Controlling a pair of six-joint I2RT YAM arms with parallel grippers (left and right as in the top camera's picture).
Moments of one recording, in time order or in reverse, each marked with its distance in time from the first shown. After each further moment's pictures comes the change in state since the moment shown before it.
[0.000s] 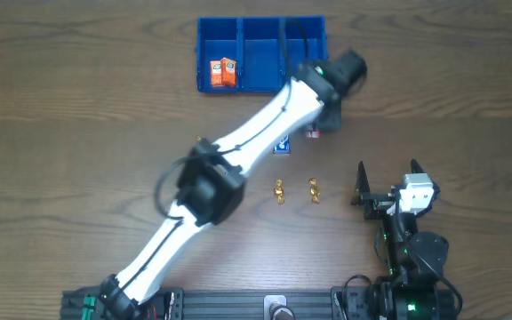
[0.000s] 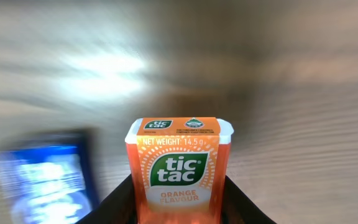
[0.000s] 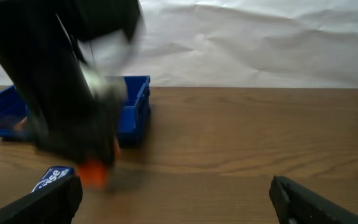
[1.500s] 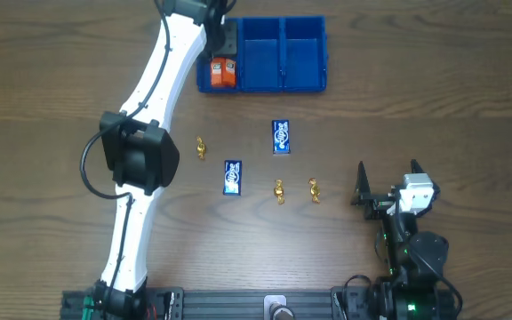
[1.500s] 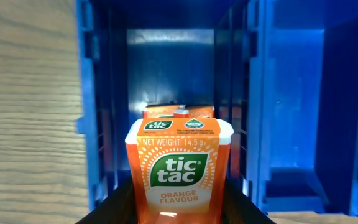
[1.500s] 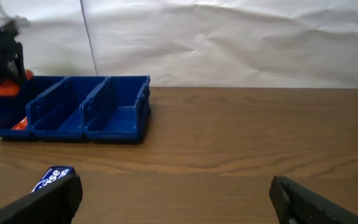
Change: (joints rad) left arm 0.455 -0.054 0.023 0.036 0.008 0.385; right arm 0.000 0.000 0.000 0.000 0.000 0.000
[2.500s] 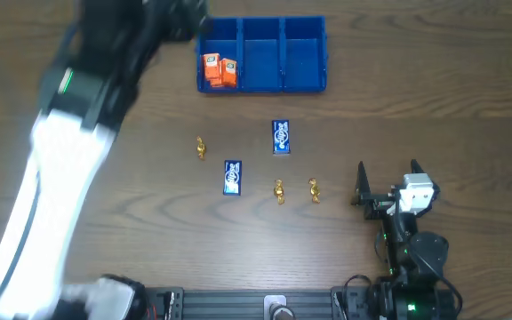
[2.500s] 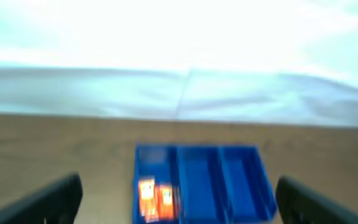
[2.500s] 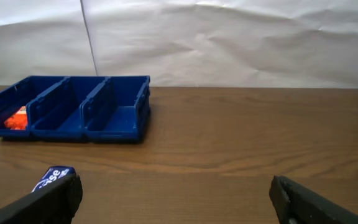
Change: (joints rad) left arm 0.006 -1.023 -0.817 0.602 -0.039 0.031; right arm 0.000 0.000 0.000 0.000 0.000 0.000
